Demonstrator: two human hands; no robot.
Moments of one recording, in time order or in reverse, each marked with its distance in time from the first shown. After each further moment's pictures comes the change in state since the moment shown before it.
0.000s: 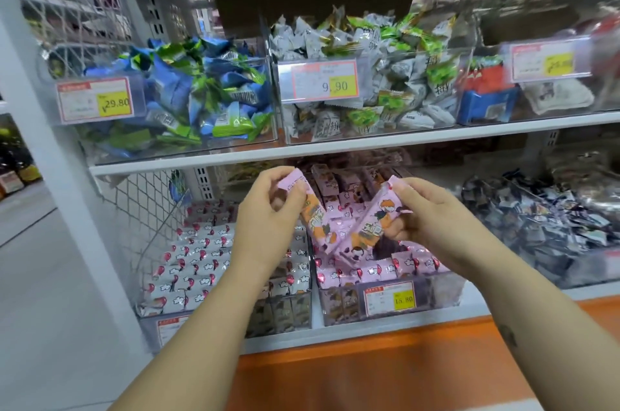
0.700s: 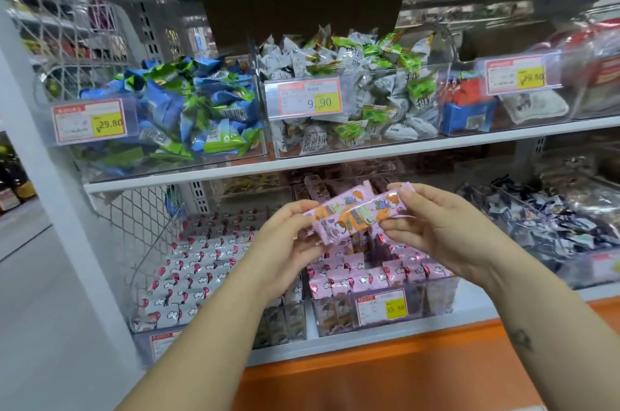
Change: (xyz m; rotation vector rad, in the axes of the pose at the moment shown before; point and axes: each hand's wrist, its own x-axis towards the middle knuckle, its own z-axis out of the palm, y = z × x) left_hand -0.005 0.016 0.019 -0.709 -0.266 -0.604; right_hand -0.014 -0.017 -0.017 0.328 -0.051 0.076
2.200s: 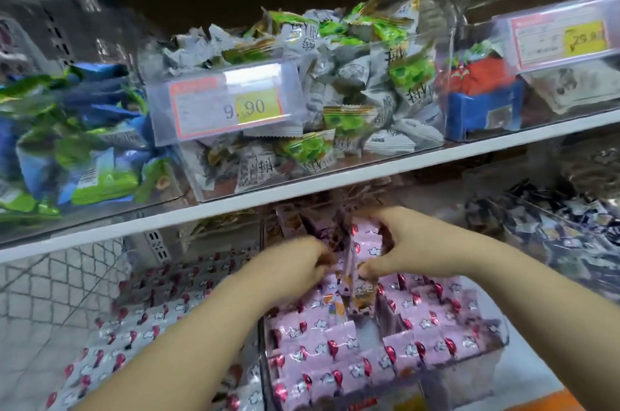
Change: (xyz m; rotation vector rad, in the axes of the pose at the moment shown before) left_hand 0.146 -0.020 0.009 1.908 -0.322 0.247; right_hand 0.119 0.019 -0.056 -1.180 -0.248 -0.192
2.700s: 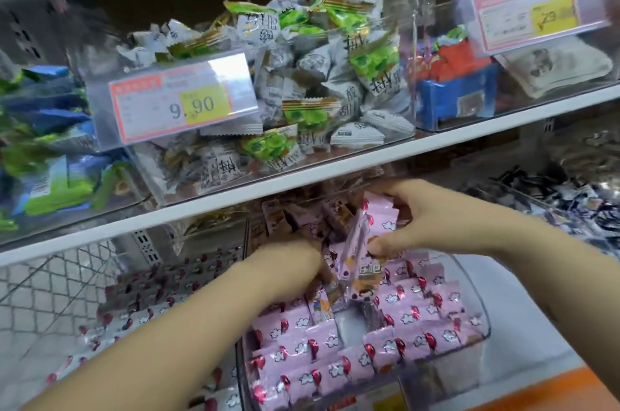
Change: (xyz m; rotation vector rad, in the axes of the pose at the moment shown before) left_hand 0.023 0.007 0.010 0.304 -0.118 0.132; right_hand -0.020 0.016 -0.032 0.175 0.030 -0.036
